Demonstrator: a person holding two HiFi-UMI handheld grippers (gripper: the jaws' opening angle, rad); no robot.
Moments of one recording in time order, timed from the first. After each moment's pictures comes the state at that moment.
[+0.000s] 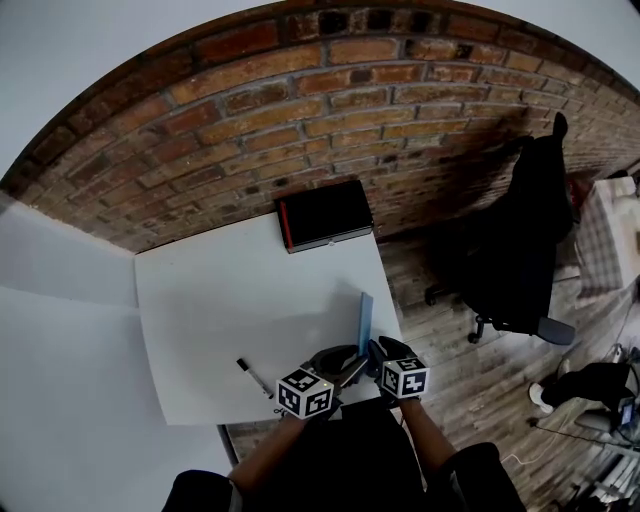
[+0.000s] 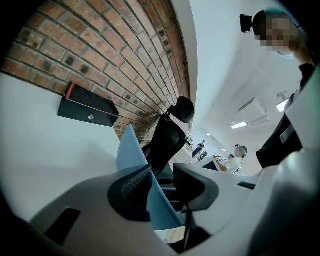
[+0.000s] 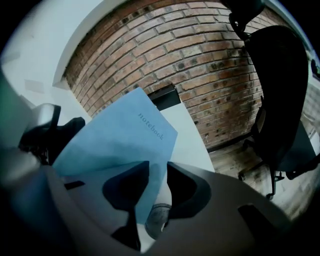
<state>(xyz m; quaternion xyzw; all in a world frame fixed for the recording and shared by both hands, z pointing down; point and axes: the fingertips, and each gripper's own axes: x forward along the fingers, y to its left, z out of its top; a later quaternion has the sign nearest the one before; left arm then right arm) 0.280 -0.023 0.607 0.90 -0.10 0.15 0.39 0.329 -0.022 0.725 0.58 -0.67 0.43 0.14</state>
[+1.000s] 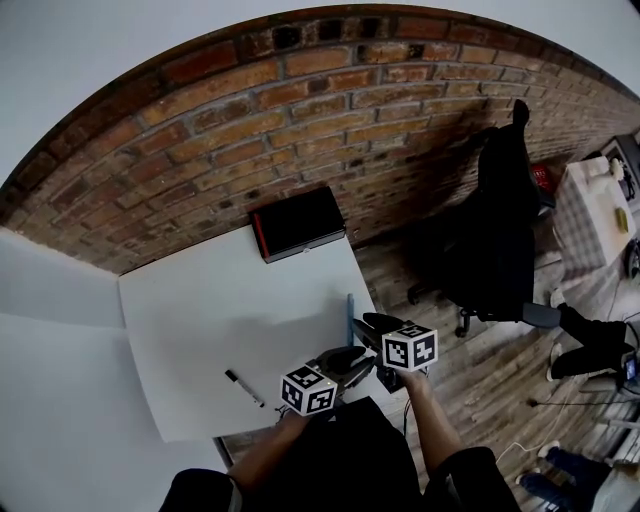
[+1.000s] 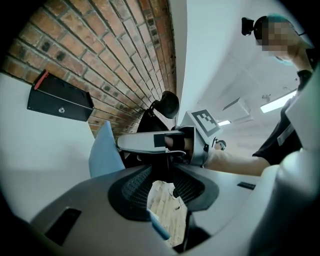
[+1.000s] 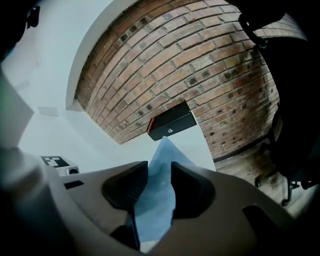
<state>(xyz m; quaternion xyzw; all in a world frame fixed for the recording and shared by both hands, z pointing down) 0.325 0.008 0.591 0.91 -0.01 0.14 0.38 0.343 -0.074 0.627 0.52 -0.72 0.45 0.08</state>
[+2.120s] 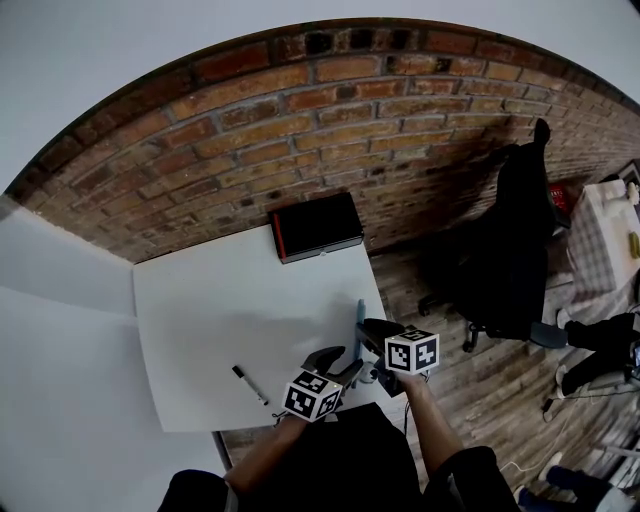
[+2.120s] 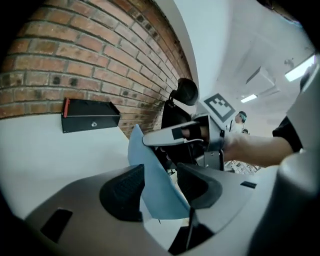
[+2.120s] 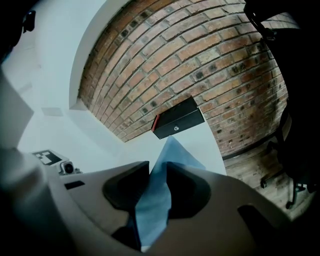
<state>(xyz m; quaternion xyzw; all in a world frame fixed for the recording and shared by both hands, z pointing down) 0.284 -0.020 0.614 0.90 -0.13 0.27 0.31 0.327 -0.087 0.629 0.49 -0.73 0.46 0.07</state>
